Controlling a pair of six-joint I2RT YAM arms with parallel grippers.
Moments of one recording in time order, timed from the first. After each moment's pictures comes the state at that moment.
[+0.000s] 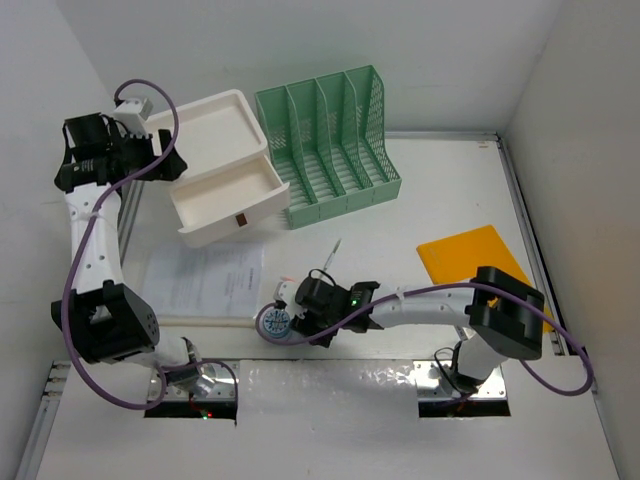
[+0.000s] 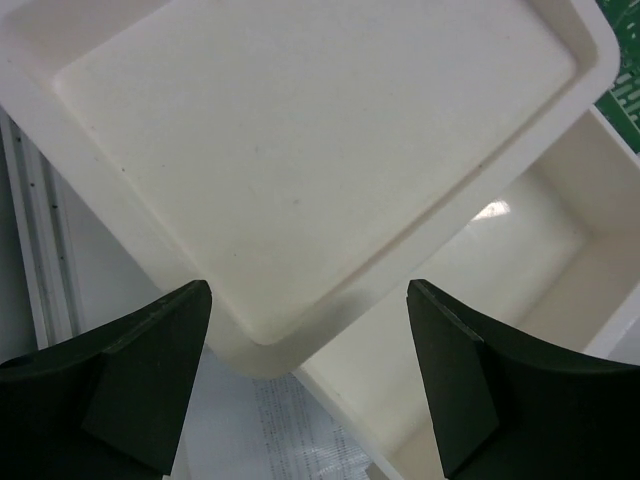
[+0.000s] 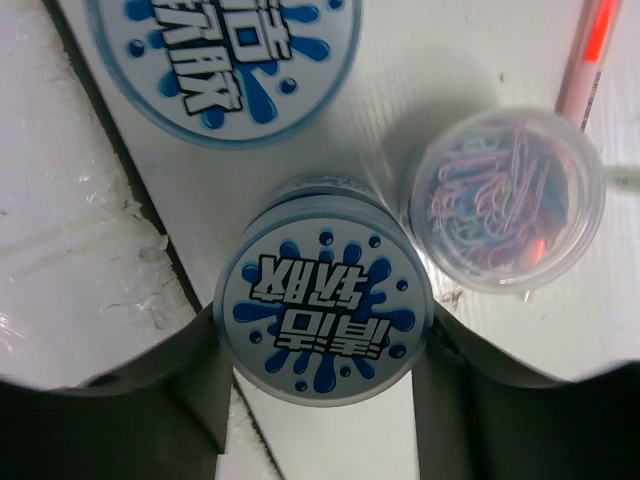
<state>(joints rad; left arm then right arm) 0.33 1.45 1.50 -0.68 0.53 0.20 1.22 1.60 0.86 -0.28 0.01 -0.02</state>
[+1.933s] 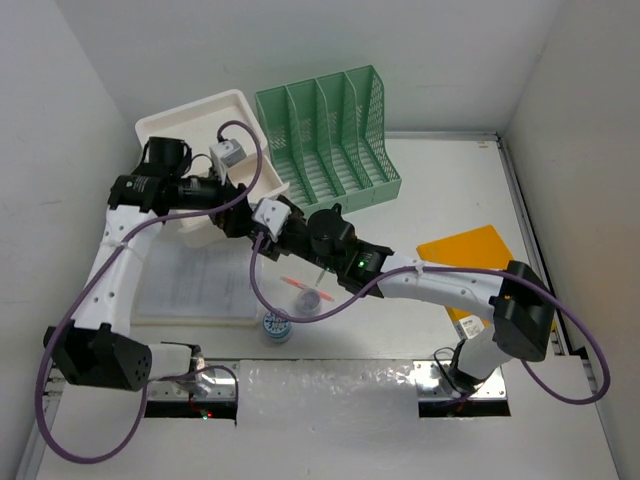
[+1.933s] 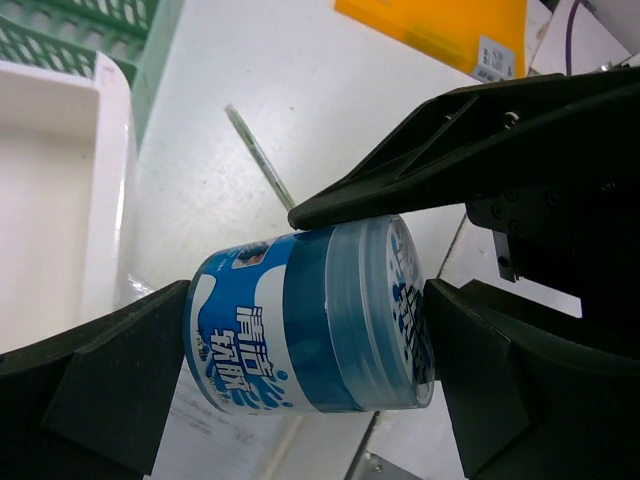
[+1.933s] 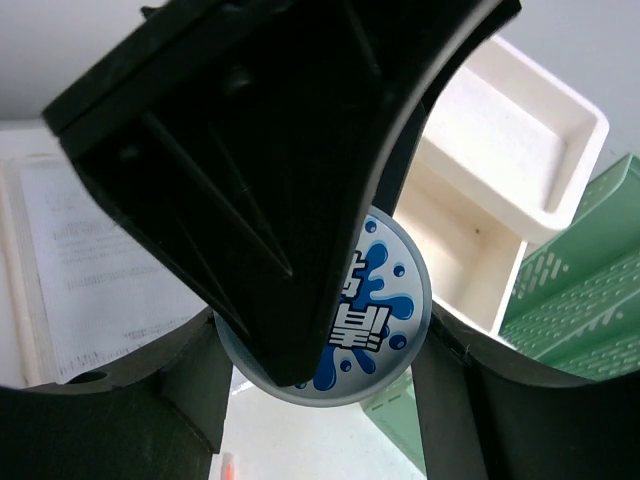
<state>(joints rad) -0.07 1.26 1.39 -0.99 0.91 0.39 1.08 1.56 1.13 0.37 0.07 -0.38</state>
